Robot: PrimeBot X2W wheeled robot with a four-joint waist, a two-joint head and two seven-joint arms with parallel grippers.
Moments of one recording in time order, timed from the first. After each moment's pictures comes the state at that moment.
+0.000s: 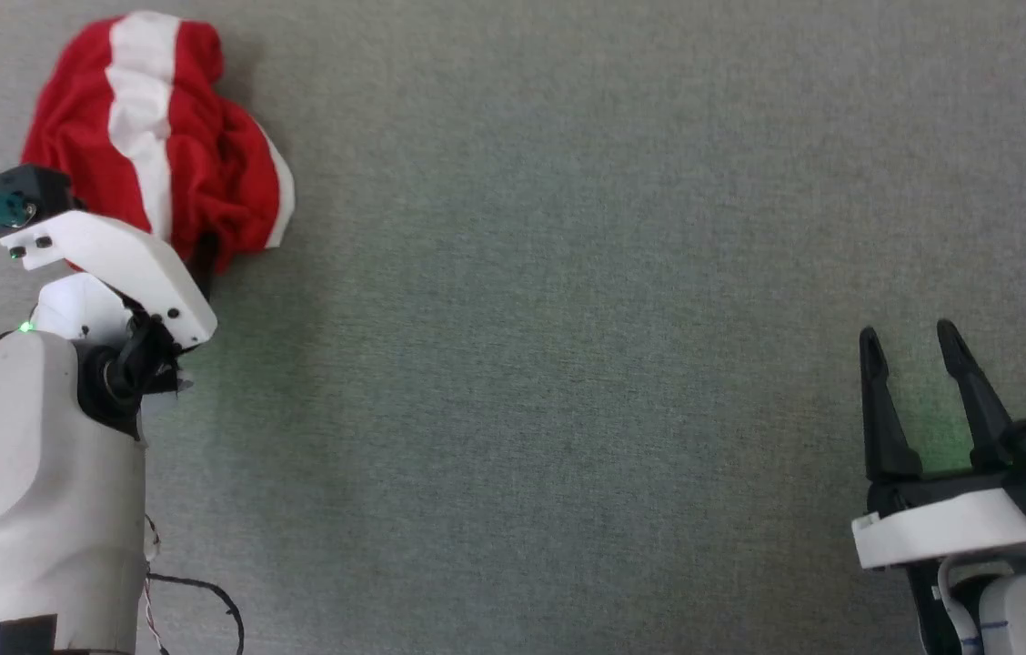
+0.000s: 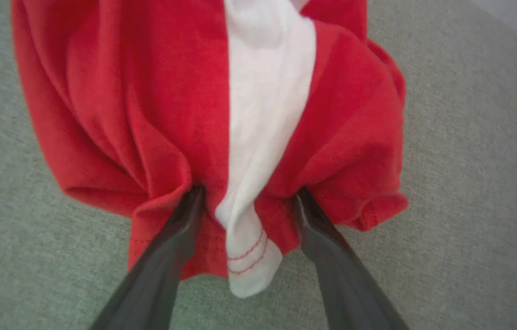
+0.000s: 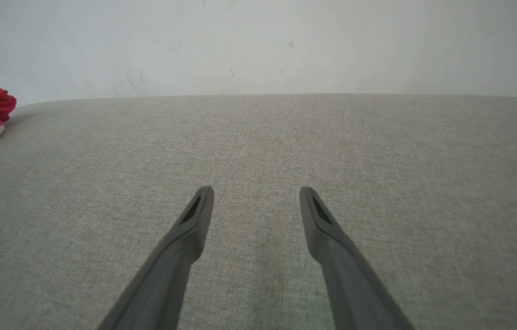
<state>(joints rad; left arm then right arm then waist) -0.66 0.26 0.05 0.51 -0.48 0.06 0.54 -0.05 -0.05 -0.06 0.01 0.09 0.13 -0.25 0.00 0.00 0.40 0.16</state>
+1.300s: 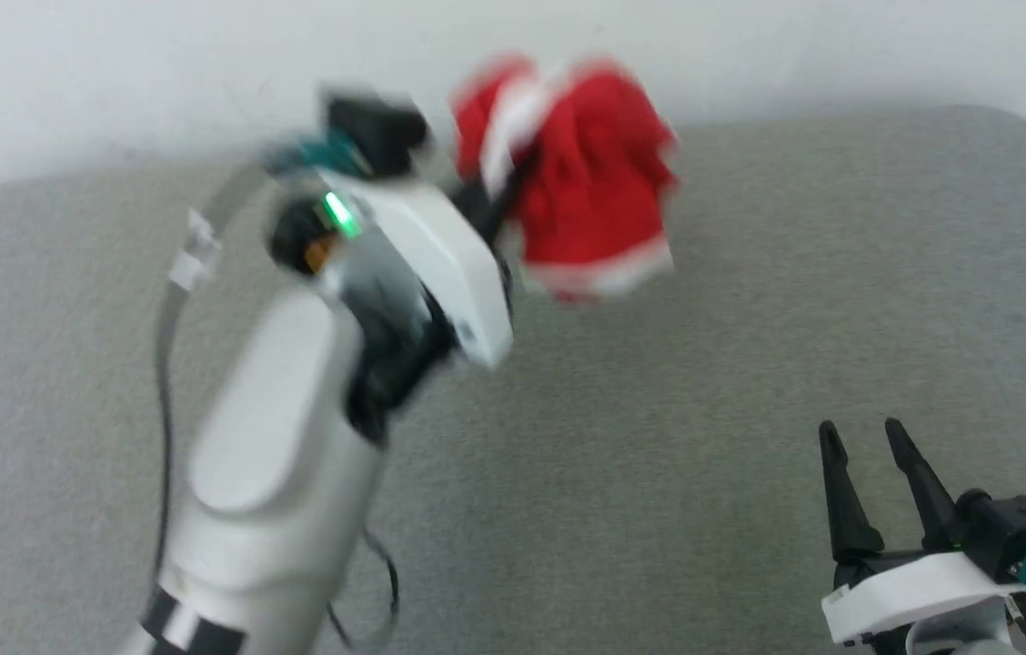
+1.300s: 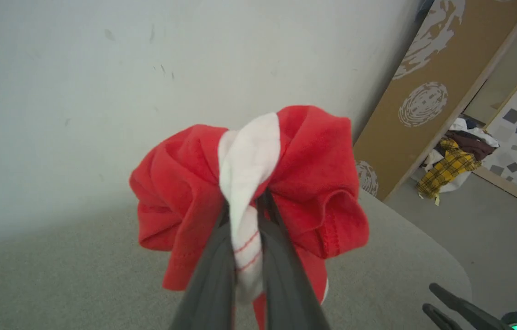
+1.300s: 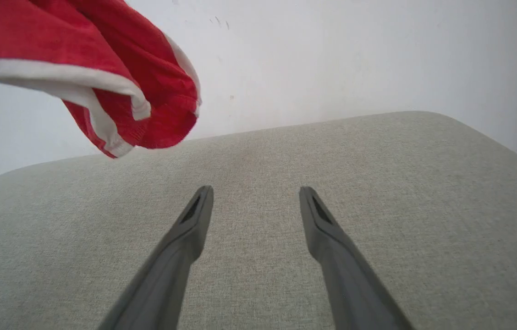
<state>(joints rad) -0.72 0.10 -0.35 0.25 -0.54 -0.12 0.31 0.02 -0.05 -0.02 0.16 0.21 0.13 -0.26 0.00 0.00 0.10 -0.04</state>
